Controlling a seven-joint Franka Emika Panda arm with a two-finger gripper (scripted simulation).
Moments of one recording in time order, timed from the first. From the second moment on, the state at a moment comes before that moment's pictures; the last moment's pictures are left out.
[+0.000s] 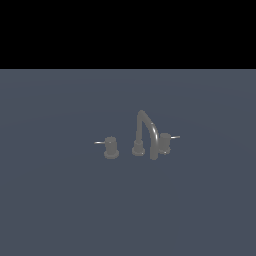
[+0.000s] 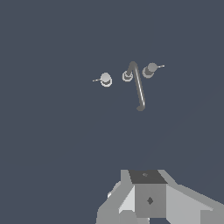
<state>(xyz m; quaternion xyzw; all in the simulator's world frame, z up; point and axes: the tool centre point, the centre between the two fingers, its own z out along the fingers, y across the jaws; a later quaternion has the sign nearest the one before) -0.225 0.024 0.455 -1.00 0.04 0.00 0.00</state>
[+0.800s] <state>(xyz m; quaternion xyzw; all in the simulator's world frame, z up) -0.132 0.015 0.343 -0.97 0.23 0.00 0.00</state>
